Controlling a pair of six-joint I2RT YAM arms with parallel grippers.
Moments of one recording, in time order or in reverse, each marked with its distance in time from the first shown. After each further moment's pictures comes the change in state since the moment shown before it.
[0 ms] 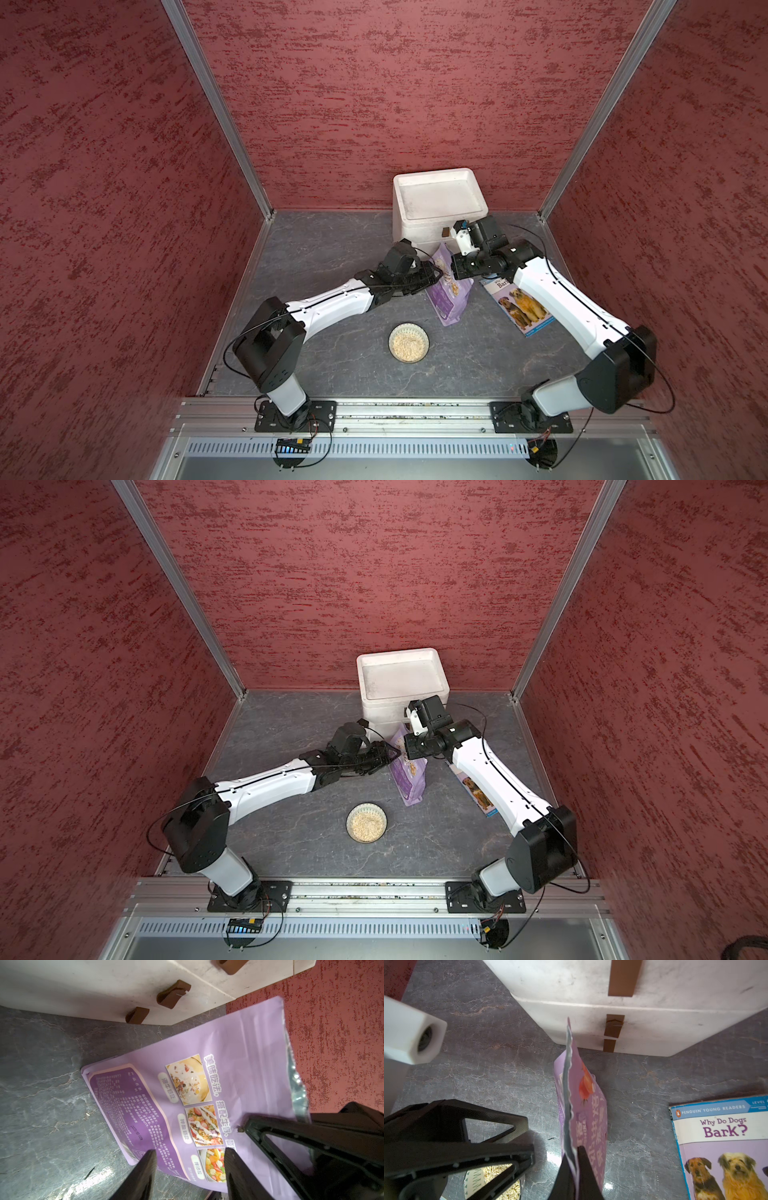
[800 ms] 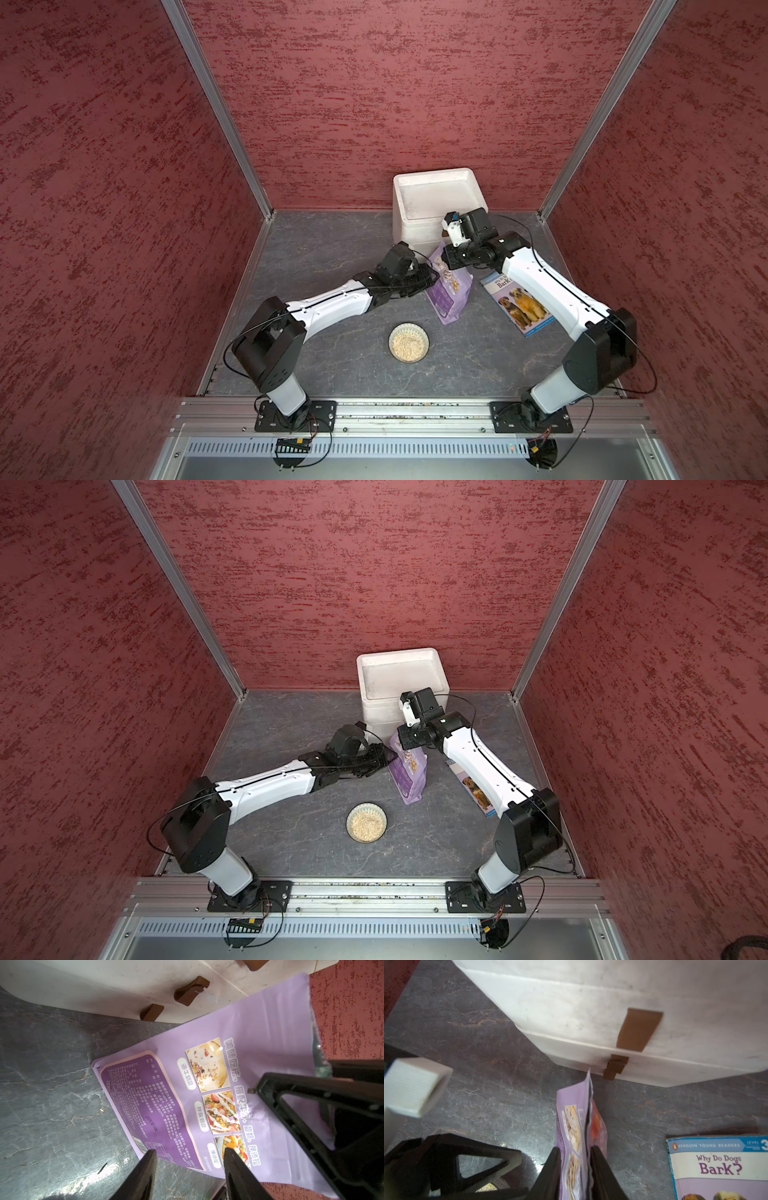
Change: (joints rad) left arm 0.010 0.000 -0.031 -0.003 -0.003 0.002; right arm 0.000 0.135 0.109 0.076 0.023 -0.055
